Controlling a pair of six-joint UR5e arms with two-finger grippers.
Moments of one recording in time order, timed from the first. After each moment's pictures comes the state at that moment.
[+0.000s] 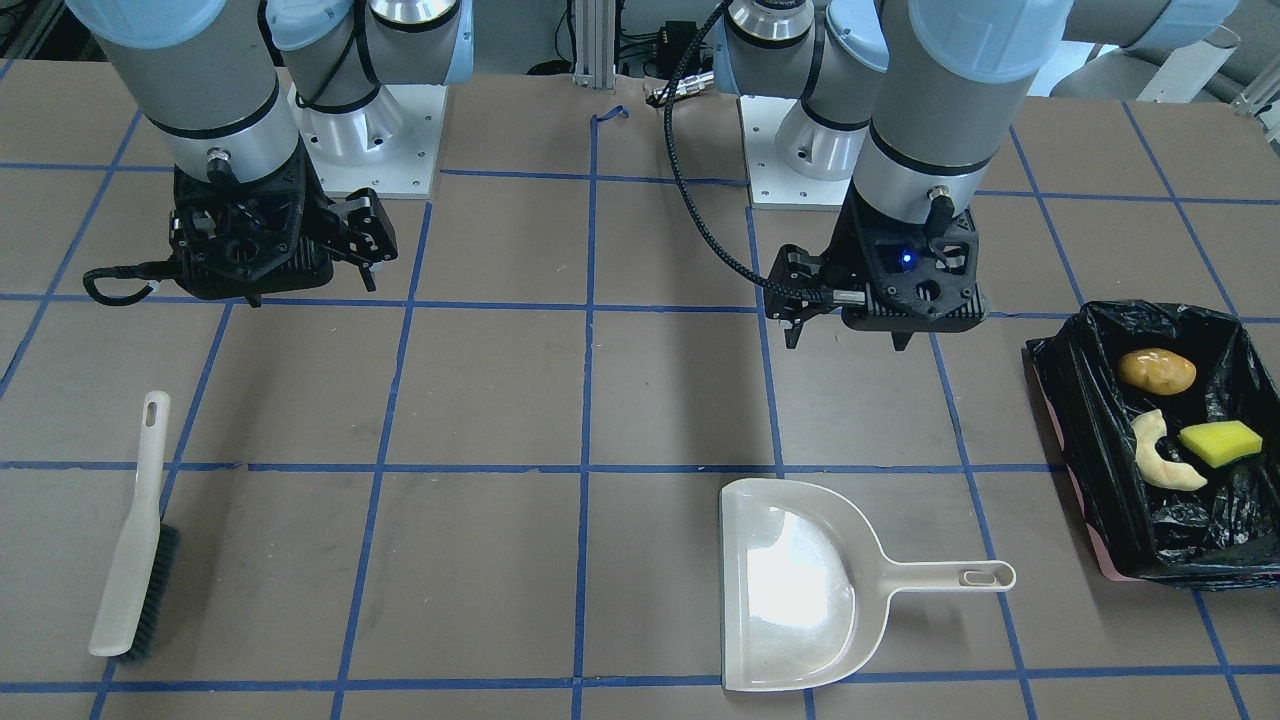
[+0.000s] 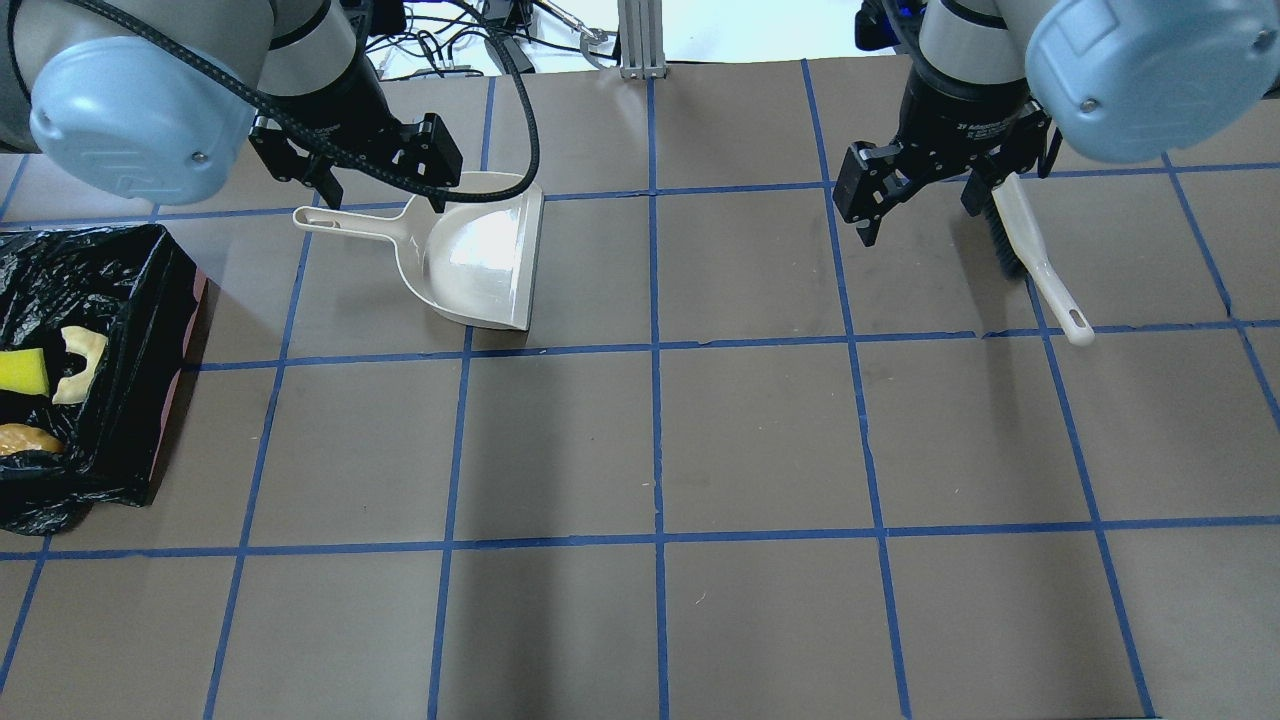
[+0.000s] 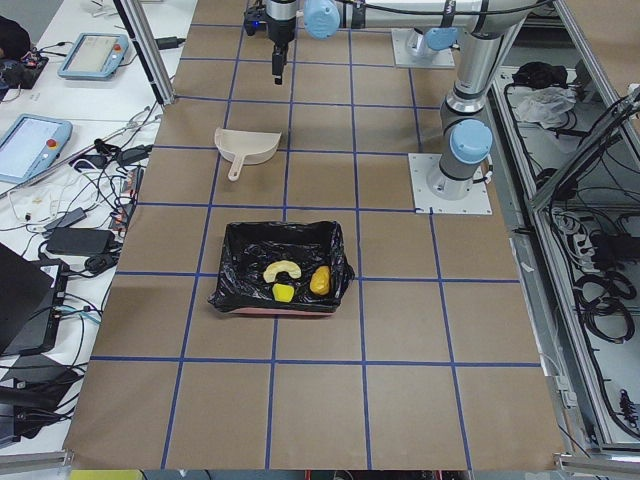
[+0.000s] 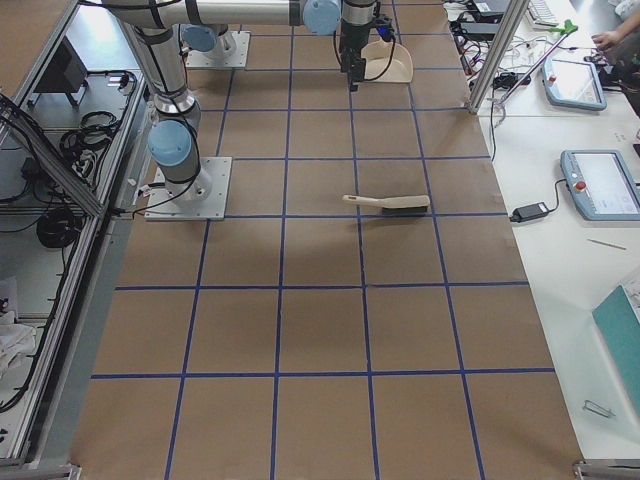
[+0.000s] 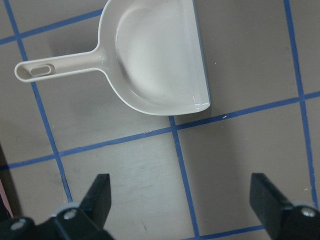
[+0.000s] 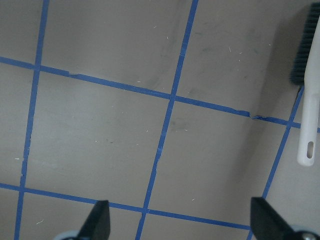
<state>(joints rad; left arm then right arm) -1.64 -1.68 -1.52 -1.46 1.64 -0.09 1.63 -1.48 1.52 -1.57 -1.64 -0.18</state>
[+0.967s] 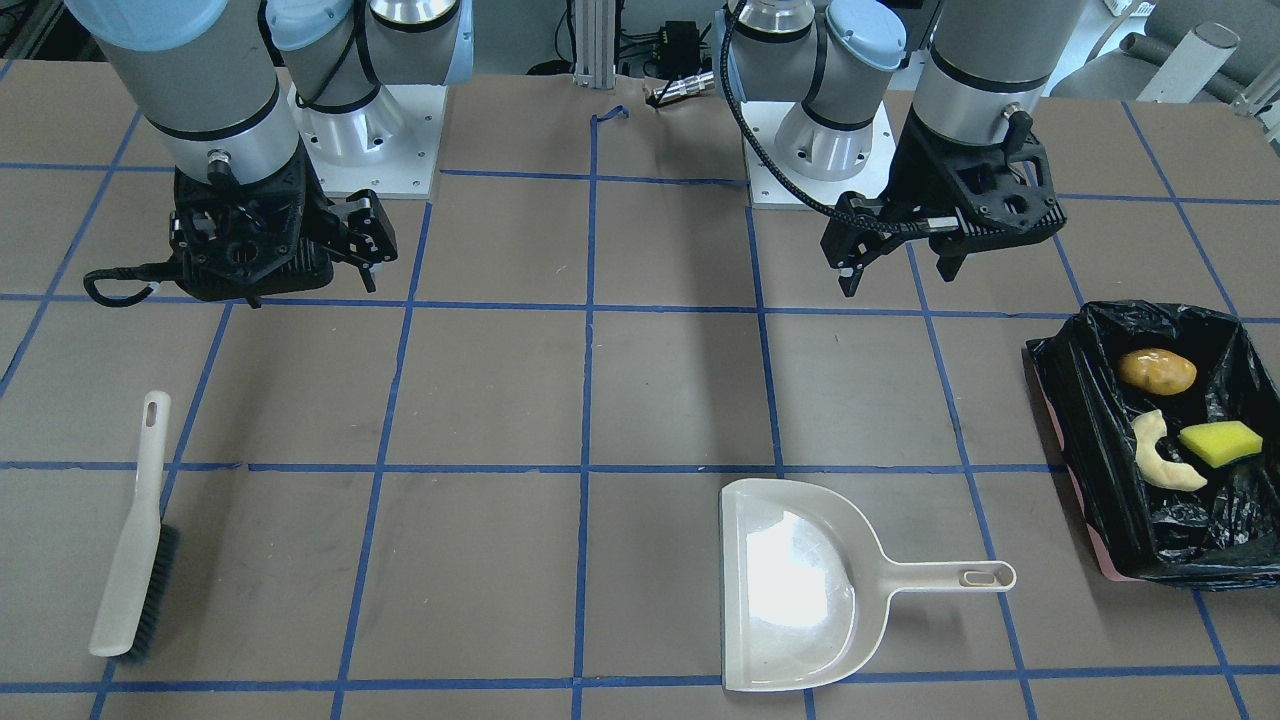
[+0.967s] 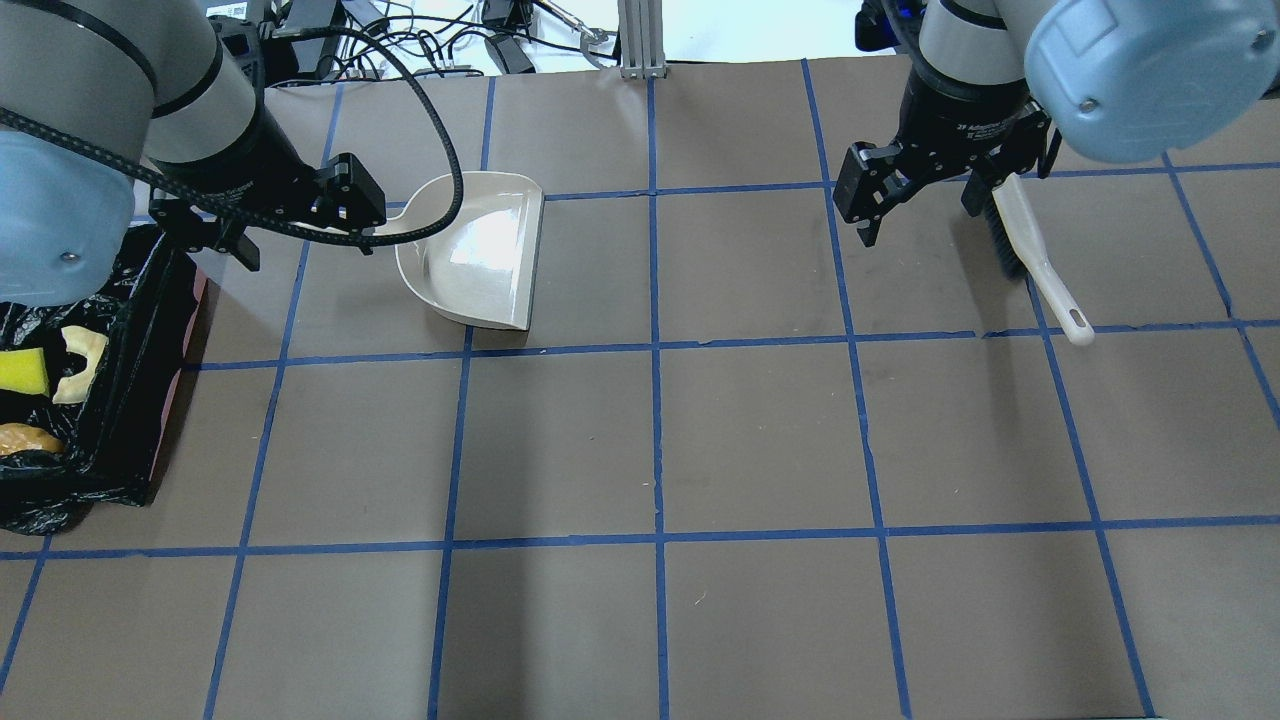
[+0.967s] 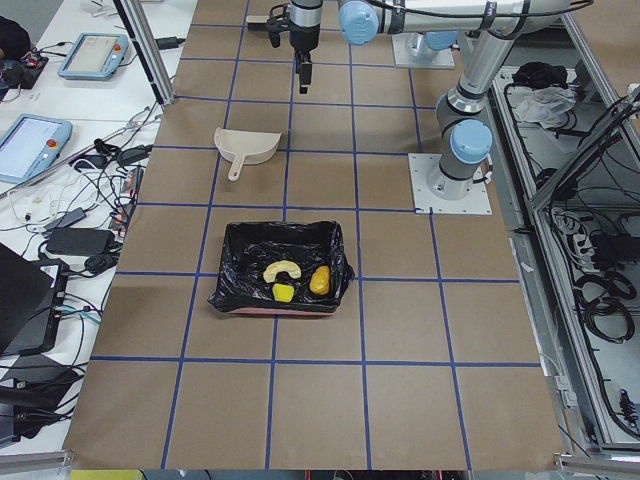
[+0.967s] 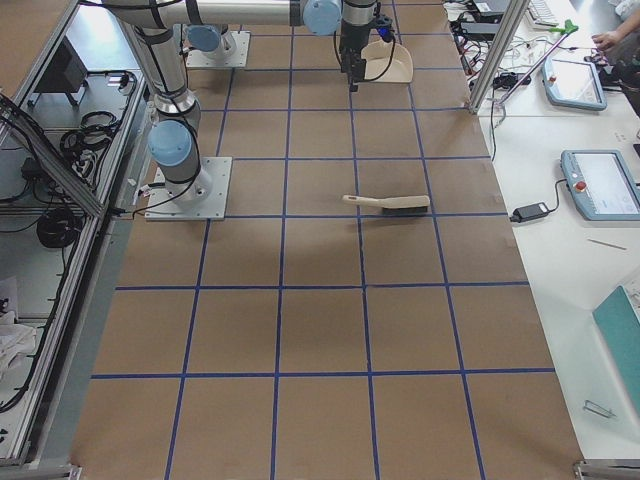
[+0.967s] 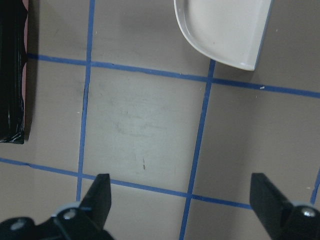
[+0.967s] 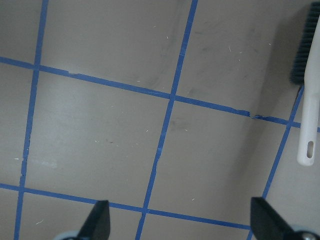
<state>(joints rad) -1.54 -1.53 -1.68 -1.41 1.62 -0.13 1.63 -1.48 1.52 -1.57 -1.64 -0.17</state>
